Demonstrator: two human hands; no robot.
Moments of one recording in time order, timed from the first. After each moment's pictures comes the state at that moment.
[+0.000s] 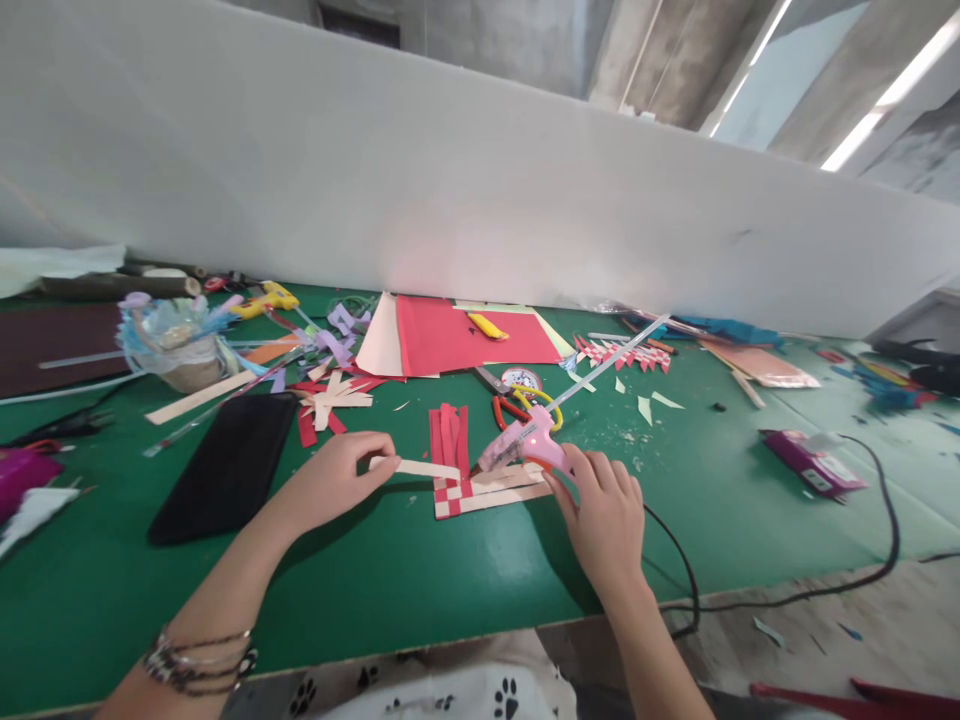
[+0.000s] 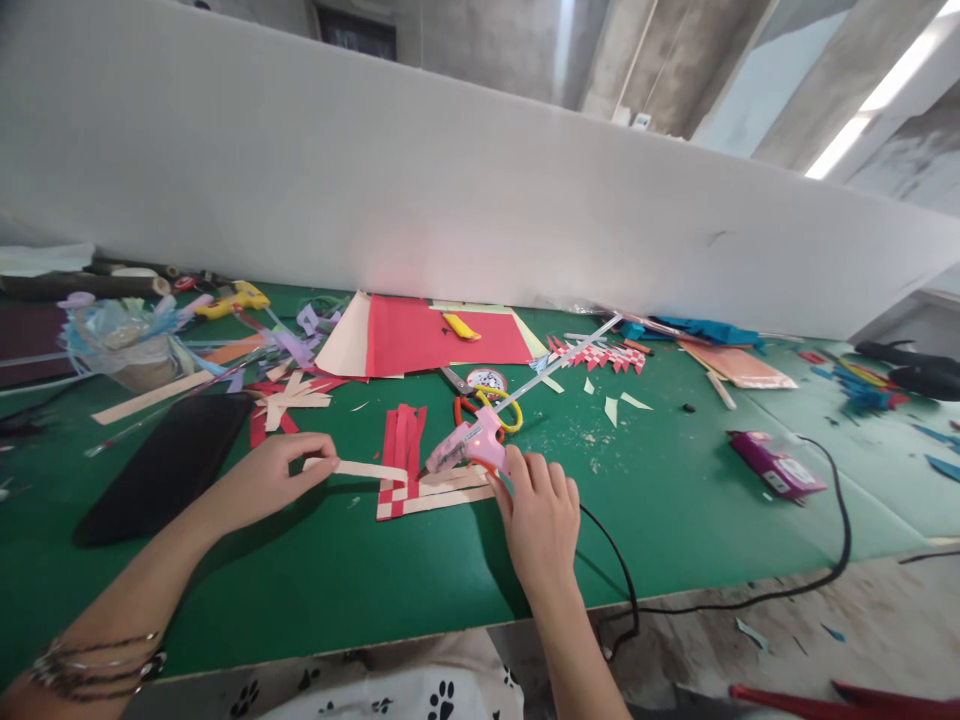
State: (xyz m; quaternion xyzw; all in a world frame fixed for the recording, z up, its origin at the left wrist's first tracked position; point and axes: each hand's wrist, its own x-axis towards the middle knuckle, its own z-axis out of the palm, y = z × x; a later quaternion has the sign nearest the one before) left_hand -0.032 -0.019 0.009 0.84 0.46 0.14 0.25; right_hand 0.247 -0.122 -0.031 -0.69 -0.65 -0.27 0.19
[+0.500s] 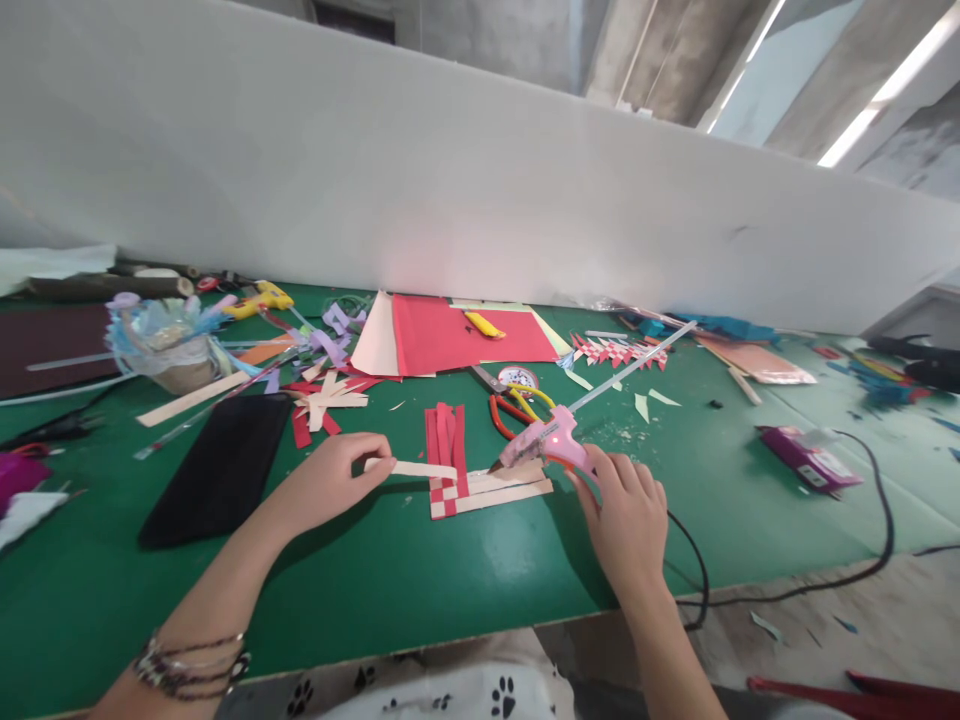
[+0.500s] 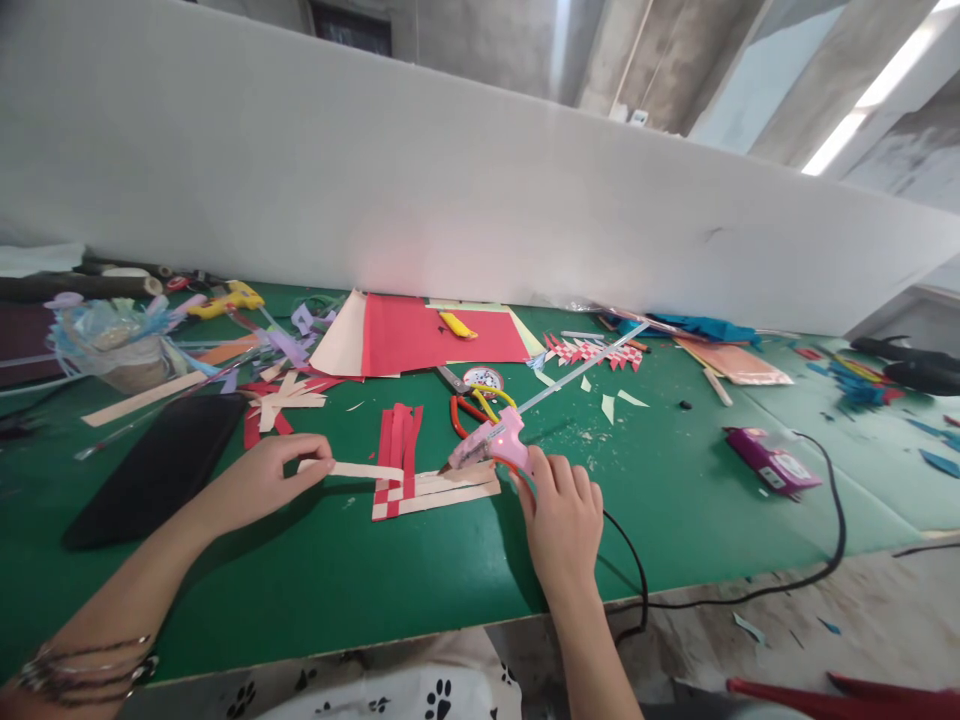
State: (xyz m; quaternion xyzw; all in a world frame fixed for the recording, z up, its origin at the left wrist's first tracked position) left_hand -0.033 -0.017 0.006 0.84 0.46 0.14 0.26; right_hand 0.269 -0.129 -0.032 -0.71 -0.62 -0.28 0.18
